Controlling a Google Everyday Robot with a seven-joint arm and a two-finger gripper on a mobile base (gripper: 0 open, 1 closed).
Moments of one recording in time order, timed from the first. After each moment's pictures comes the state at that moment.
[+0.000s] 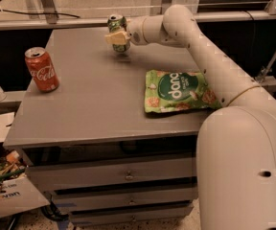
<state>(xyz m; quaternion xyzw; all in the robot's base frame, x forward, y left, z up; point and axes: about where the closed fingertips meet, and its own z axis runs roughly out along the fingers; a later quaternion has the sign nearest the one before) 0.851 0.063 0.885 -0.43 0.67 0.26 0.54</state>
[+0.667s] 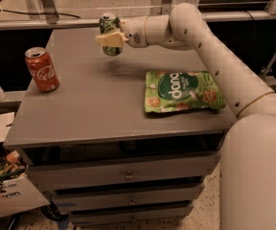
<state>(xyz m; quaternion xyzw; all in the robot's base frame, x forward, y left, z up) 0.773 0.085 0.914 -0.46 0.62 0.36 0.52</state>
